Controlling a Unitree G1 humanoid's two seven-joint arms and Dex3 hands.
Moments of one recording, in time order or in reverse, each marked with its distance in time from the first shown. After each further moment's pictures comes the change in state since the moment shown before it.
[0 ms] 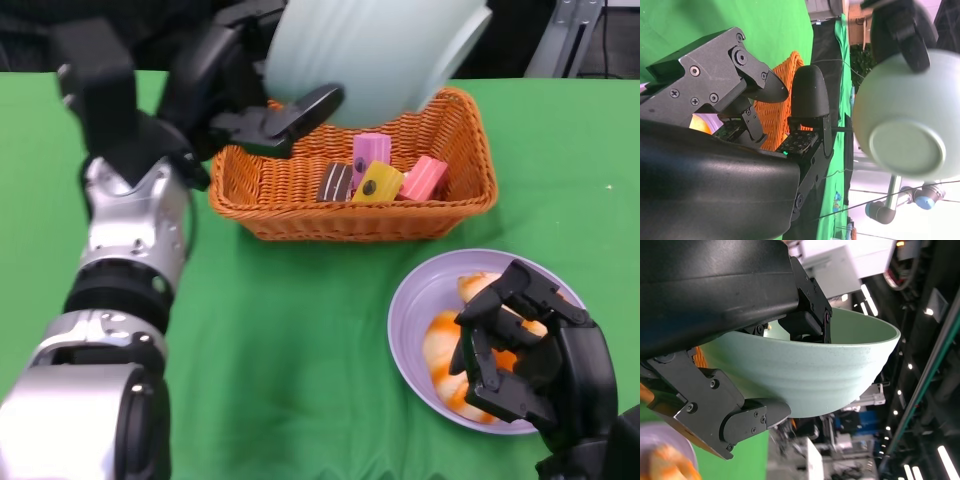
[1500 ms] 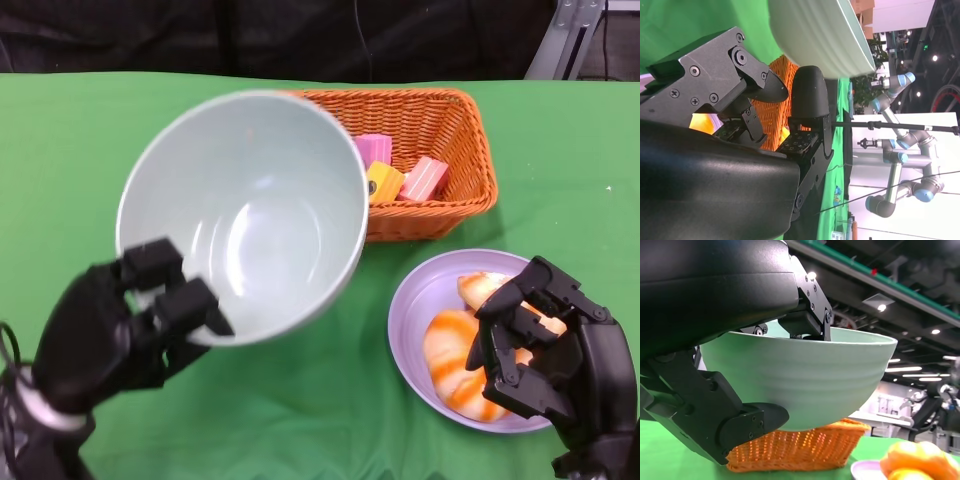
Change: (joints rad) left arm 0.445 0.466 -0.708 -0.067 1.643 -0.485 2.251; right arm -0.005 -0.023 -0.049 -0.009 0.055 0.022 0.028
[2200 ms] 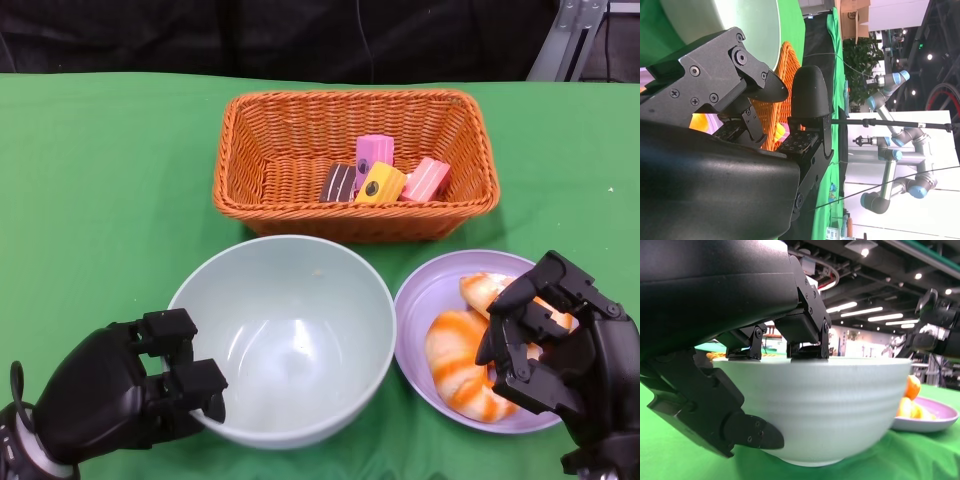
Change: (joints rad) left arm -0.027 0.036 -0.288 0.096 -0.057 0.042 0.006; right arm 0.002 -0.003 -0.005 -0.026 0.012 0.015 -0.003
